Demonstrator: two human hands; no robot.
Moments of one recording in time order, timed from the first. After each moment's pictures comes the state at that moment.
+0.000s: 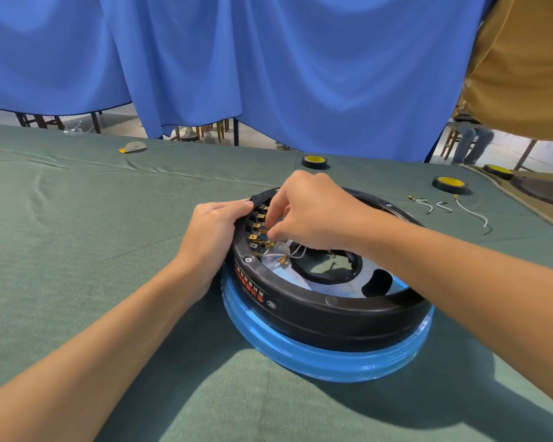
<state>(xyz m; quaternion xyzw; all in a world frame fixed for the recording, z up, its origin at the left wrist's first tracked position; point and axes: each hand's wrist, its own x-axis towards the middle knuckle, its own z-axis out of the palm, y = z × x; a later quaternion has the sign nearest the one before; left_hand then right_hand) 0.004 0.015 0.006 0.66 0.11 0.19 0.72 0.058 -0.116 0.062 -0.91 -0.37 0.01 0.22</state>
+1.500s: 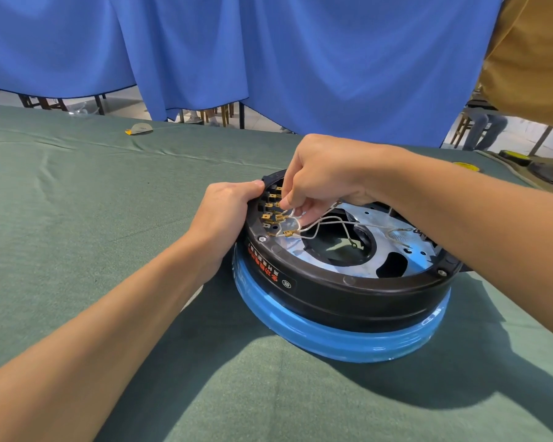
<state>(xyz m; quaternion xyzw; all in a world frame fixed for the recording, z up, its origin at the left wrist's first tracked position) 0.003 0.012 0.012 0.69 0.19 0.16 0.68 0.076 -0.105 0.080 -0.90 -0.27 0.17 0.29</state>
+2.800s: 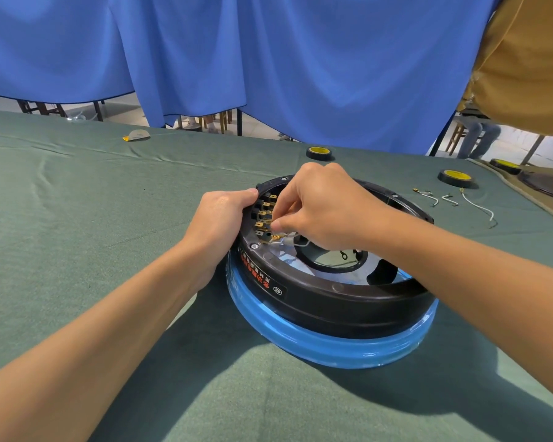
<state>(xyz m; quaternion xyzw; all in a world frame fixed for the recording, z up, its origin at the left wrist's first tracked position) 0.001 0.012 0.010 0.69 0.19 0.16 0.68 0.048 -0.124 0.060 -0.89 -0.41 -0.03 0.20</state>
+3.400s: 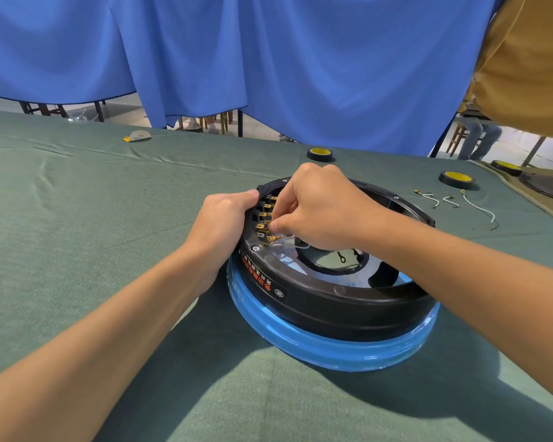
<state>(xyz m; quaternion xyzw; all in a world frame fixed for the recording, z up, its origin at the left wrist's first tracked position) 0.006 0.013 0.006 0.70 0.19 0.17 0.67 0.049 -0.119 0.059 -0.89 -0.39 -0.03 0.22</state>
